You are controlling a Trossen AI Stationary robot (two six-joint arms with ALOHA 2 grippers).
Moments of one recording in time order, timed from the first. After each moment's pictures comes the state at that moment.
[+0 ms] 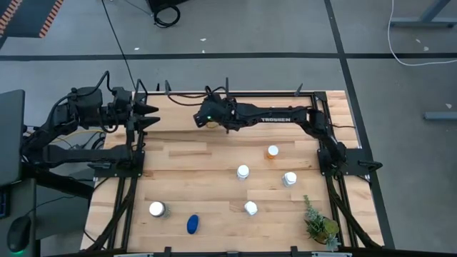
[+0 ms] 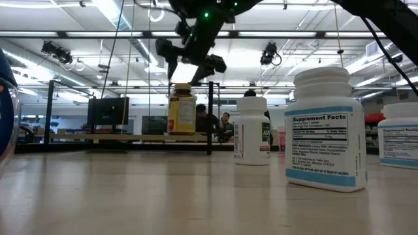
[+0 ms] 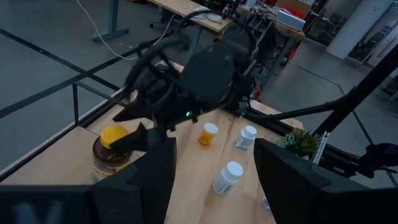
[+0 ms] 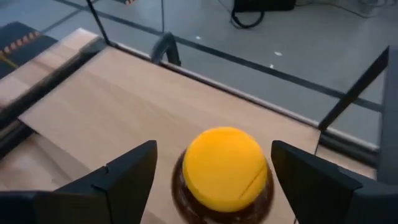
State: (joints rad) left arm 0.29 0.68 1.22 -0.81 0.04 -0.32; right arm -0.14 2.15 1.98 -0.56 0.64 0.63
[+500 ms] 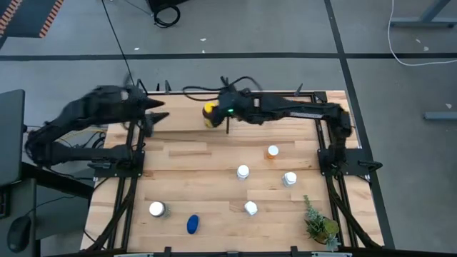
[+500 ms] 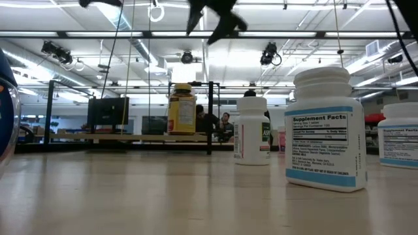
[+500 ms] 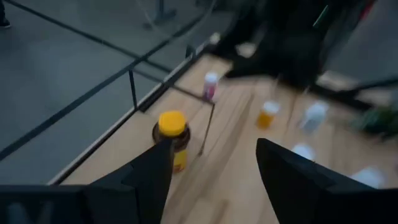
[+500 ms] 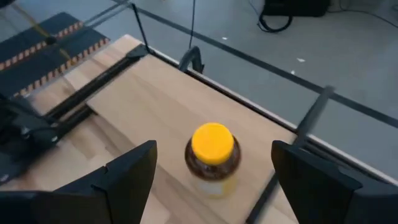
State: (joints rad) left arm 0.29 0.82 1.22 -0.86 -0.14 -0.16; right arm -0.09 1.88 1.98 -0.81 0.56 0.57
